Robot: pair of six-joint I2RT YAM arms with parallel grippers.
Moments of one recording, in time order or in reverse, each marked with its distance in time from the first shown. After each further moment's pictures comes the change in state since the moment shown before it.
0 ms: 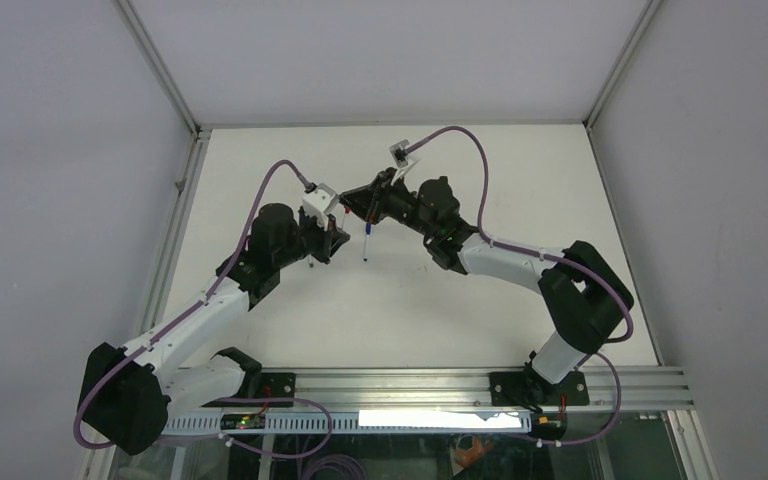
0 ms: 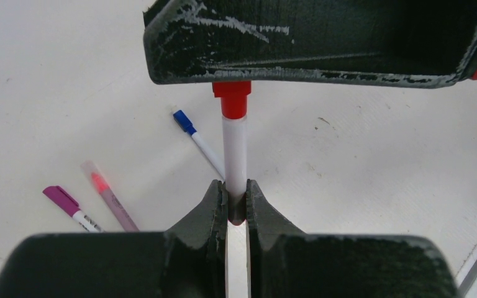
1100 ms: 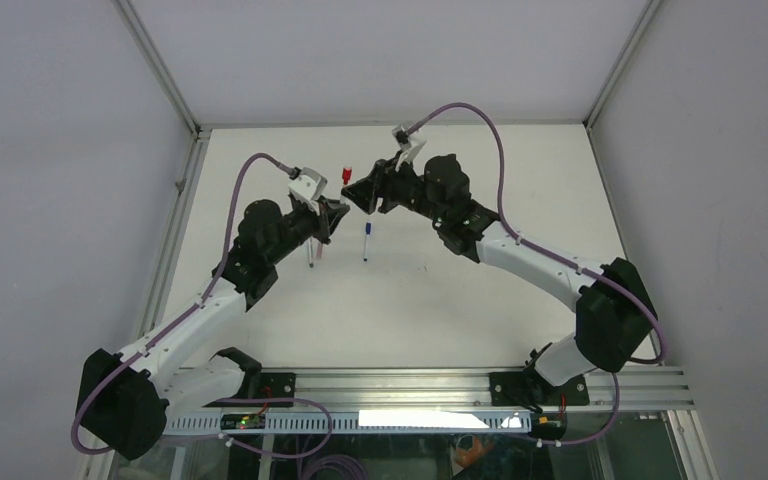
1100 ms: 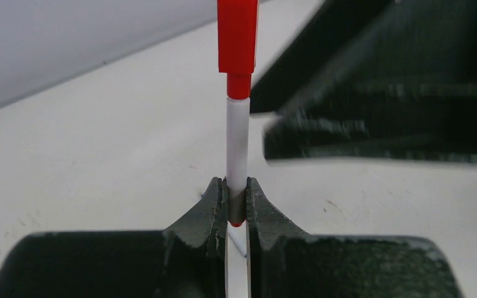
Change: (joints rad) left arm -0.007 -0.019 0.004 0.183 -0.040 -0.010; right arm -0.026 -0.137 0.158 -0.370 0.027 -0.106
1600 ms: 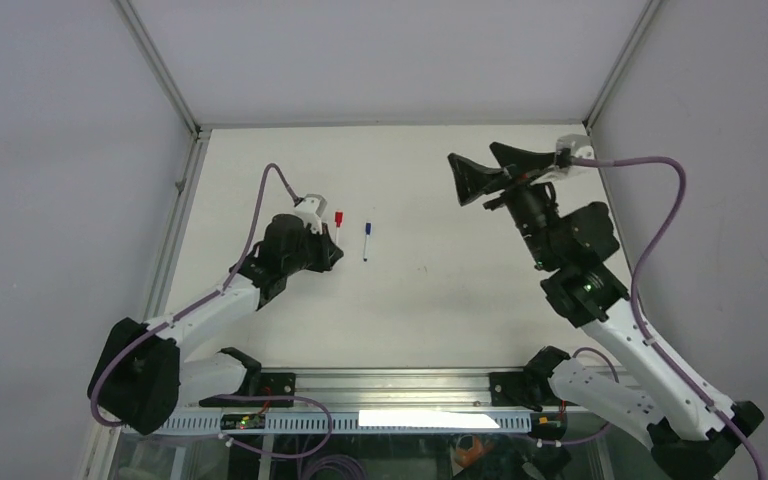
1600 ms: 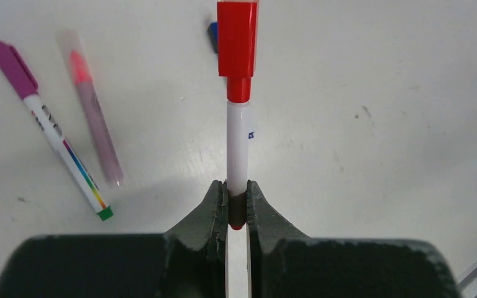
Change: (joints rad) left arm 0.025 0.079 -0.144 -0.112 -0.088 -0.292; right arm -0.101 -0.615 -0.185 -0.151 0.377 -0.216
